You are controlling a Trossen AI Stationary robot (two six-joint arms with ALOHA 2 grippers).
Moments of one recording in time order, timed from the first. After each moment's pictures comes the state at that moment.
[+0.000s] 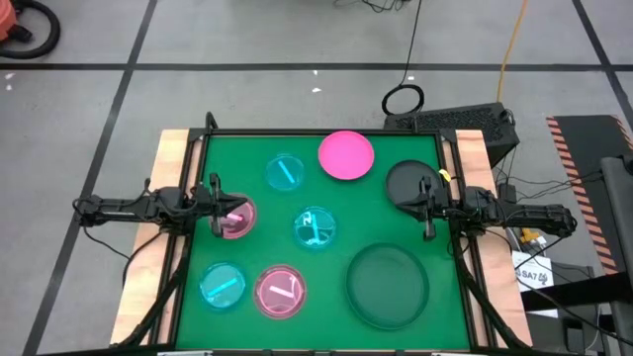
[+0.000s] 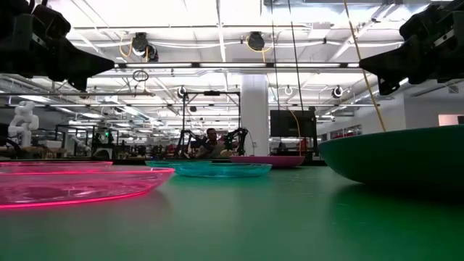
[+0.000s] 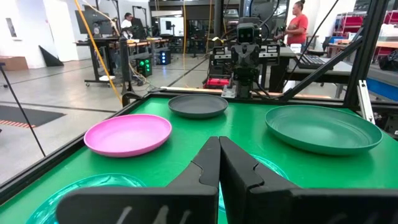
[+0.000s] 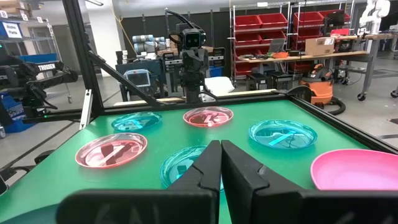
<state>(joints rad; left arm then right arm) -0.04 0.01 0.03 -0.03 -0.18 0.00 -0.04 0.01 0.02 0.01 0.00 0.09</state>
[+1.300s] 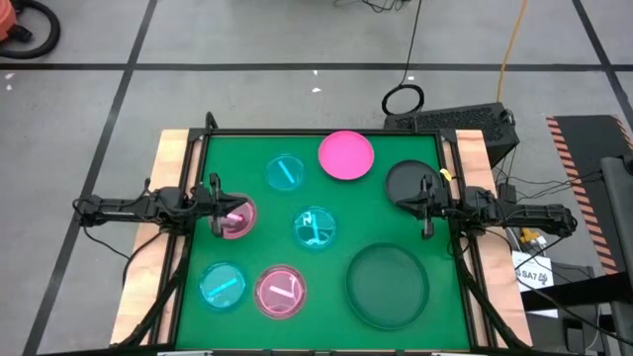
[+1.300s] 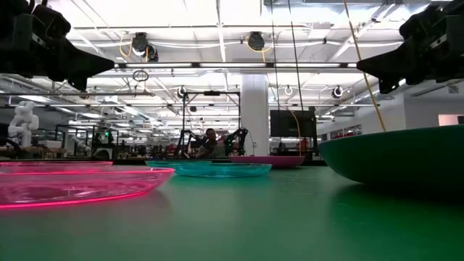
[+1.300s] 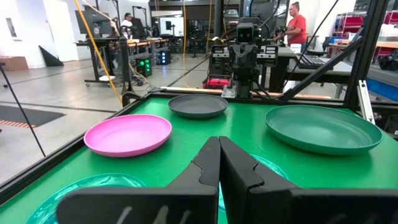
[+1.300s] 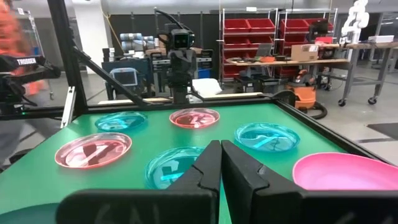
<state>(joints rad) -0.04 0.01 0.03 -0.02 -0.18 0.00 -0.04 0.01 0.02 0.02 0.05 0.04</state>
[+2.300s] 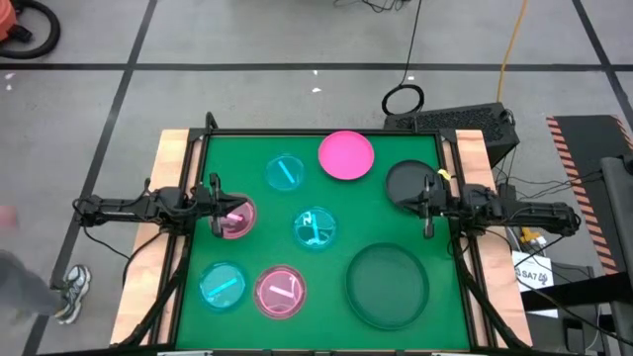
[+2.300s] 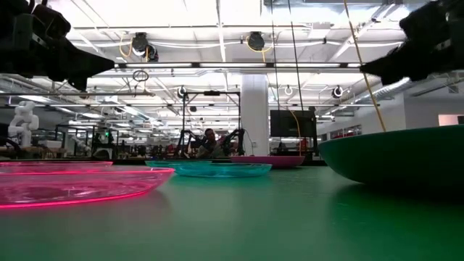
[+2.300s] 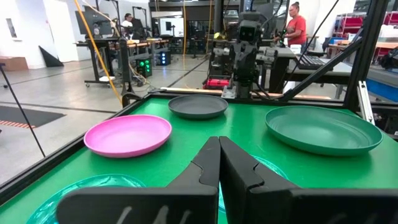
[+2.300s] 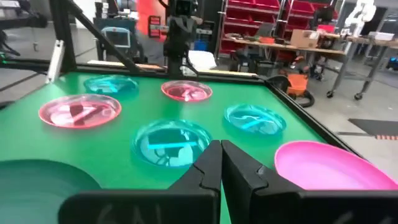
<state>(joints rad) -0.04 0.01 0.03 -0.02 -0.18 0.00 -0.04 0.06 0.12 -0.19 0.06 -0.09</state>
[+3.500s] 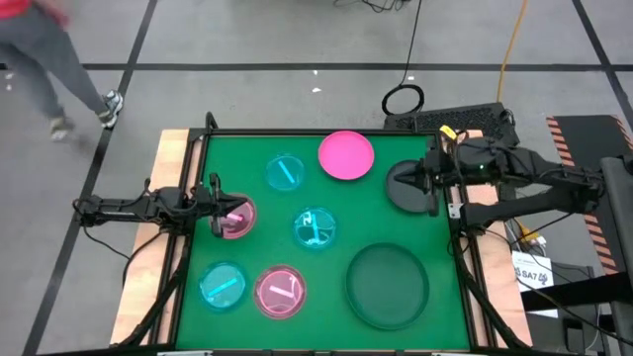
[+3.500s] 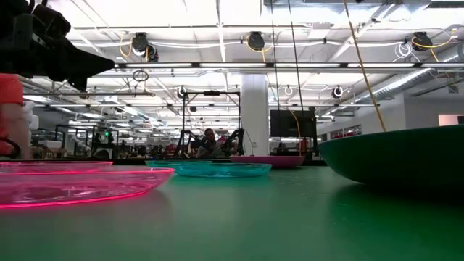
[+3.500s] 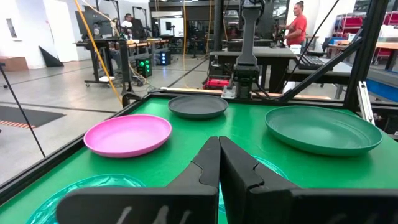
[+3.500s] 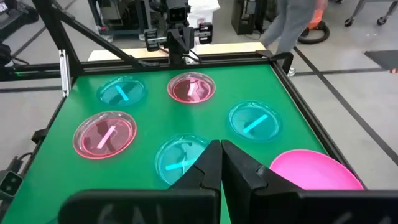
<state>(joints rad) -0.04 0.01 0.03 -0.02 -0.18 0.00 -0.04 0.86 1.17 -0.76 0.06 0.04</state>
